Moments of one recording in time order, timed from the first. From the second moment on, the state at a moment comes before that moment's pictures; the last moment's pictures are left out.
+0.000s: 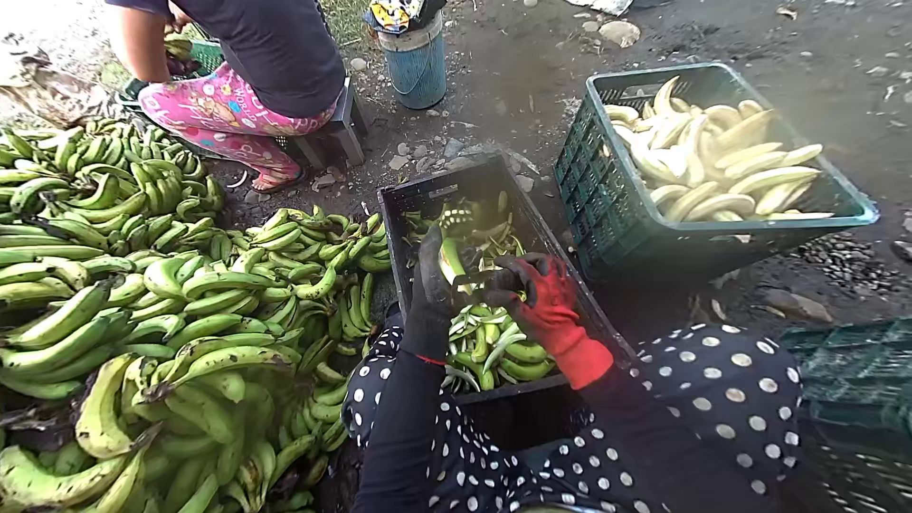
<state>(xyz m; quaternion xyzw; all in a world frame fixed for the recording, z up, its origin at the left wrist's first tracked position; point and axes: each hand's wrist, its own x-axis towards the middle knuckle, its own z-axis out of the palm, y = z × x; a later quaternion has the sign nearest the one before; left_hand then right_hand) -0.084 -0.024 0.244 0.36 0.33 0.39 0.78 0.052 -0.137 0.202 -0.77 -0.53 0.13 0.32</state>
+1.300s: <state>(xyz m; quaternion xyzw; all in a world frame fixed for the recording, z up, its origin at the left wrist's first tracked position) -0.093 -0.028 0.245 0.65 0.41 0.36 0.52 0.091 -0.144 0.232 -0.80 -0.54 0.19 0.18</state>
